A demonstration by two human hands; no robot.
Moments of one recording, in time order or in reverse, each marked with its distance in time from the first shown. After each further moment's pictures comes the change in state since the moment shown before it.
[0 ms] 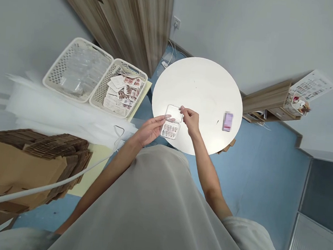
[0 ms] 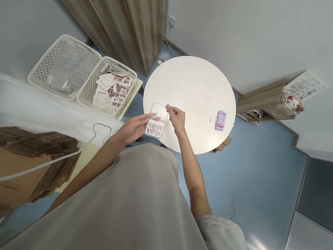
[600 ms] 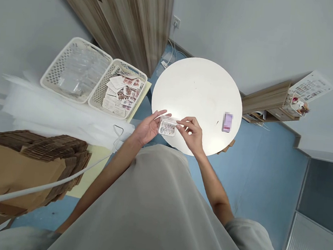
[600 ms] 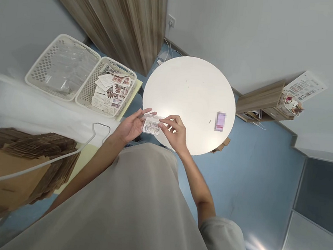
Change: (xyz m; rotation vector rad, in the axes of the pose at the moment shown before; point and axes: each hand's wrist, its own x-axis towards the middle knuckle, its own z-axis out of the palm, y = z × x) left_hand 0.008 0.013 -0.001 -0.041 0.116 -0.014; right_hand -0.078 -0.032 -0.015 -0.162 -0.078 -0.369
